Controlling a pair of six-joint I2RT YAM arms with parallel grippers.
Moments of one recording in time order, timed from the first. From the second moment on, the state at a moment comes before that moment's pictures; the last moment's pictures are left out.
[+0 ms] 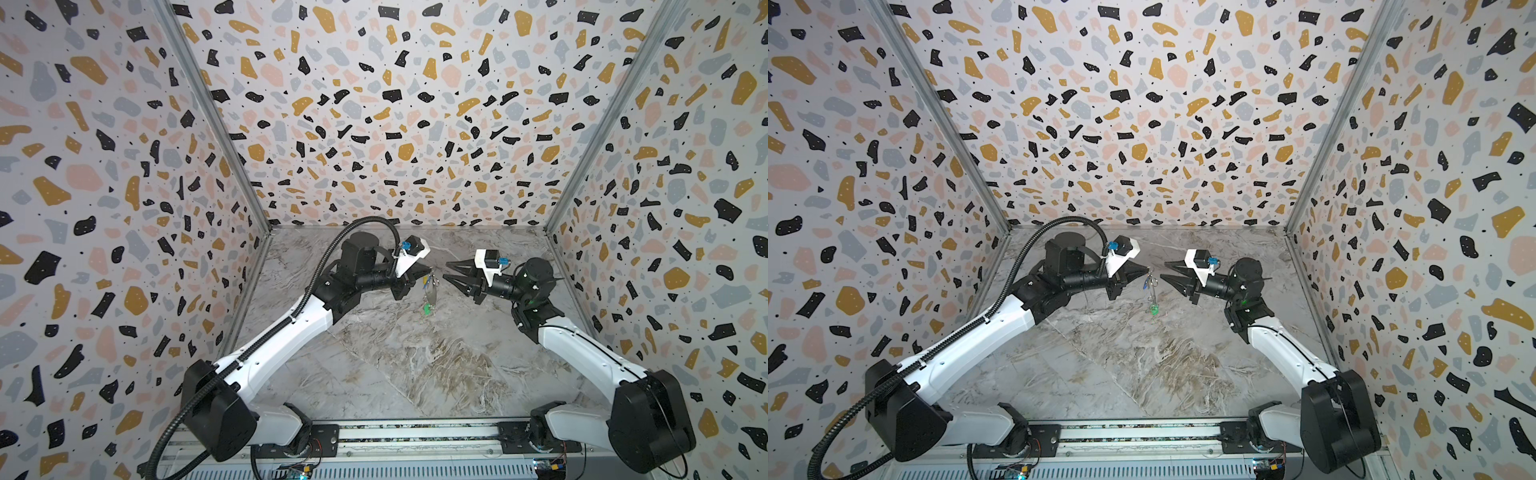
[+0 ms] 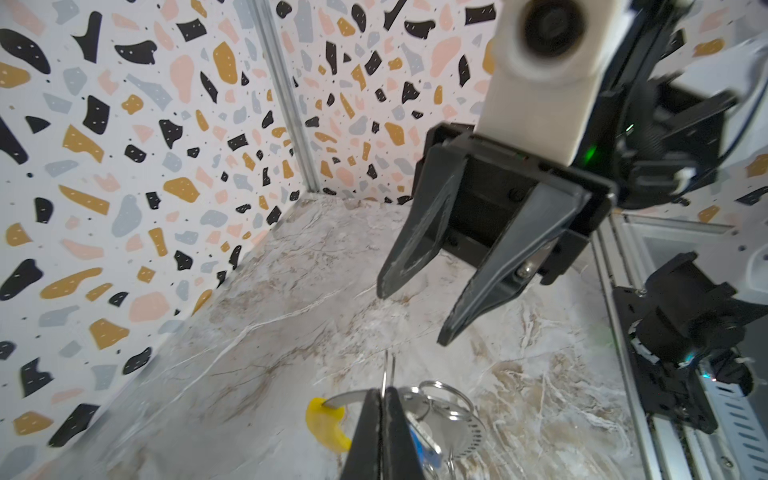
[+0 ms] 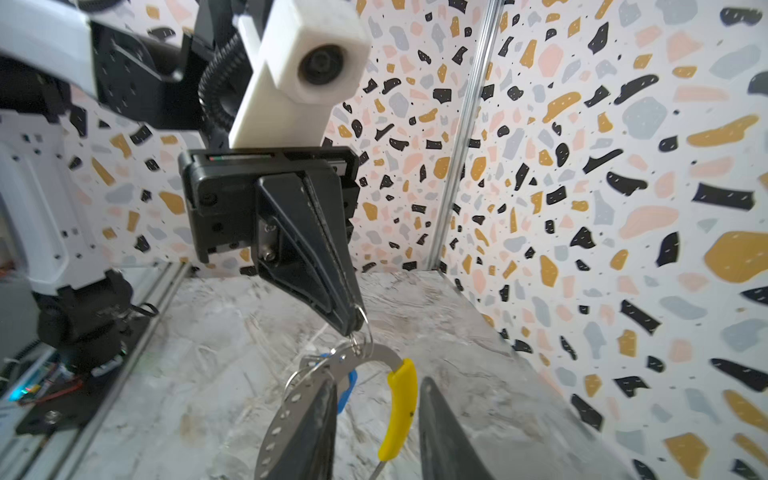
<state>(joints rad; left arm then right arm) -0.63 1.38 1.28 -0.25 0.54 0.31 0.34 1.23 0.81 0.54 -0.95 -0.14</state>
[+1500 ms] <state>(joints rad) -0.71 1.49 1.57 -0.76 0.38 0.68 0.43 1.30 0.83 0.41 -0.97 -0.20</state>
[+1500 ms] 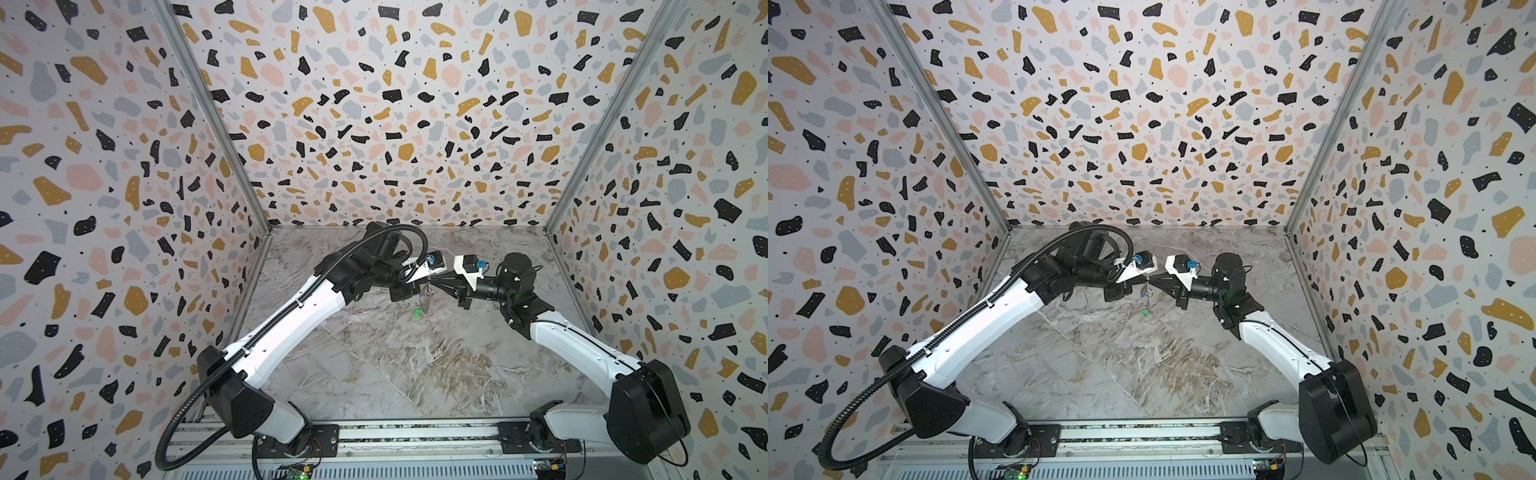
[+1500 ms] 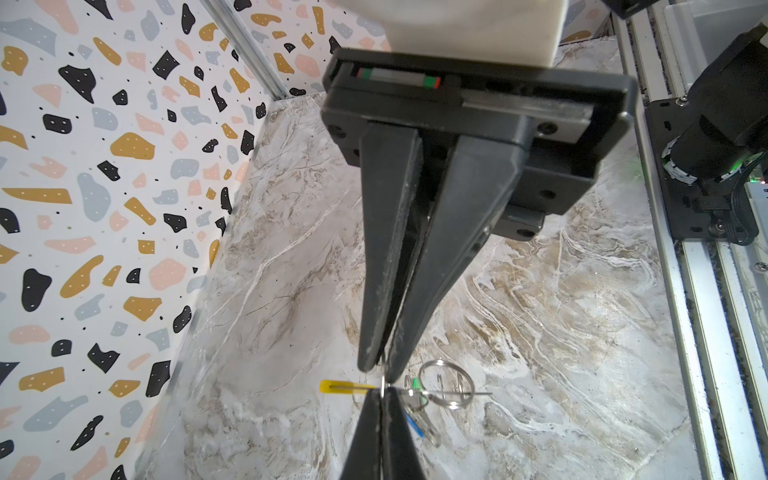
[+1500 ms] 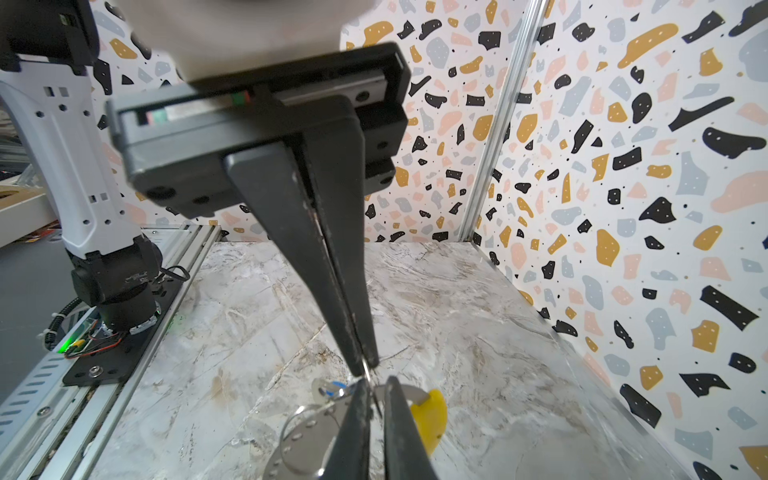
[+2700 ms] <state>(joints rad) -0.56 1.26 1.04 0.03 0.73 0.25 0.43 1.37 0.70 1.02 -1.06 0.17</state>
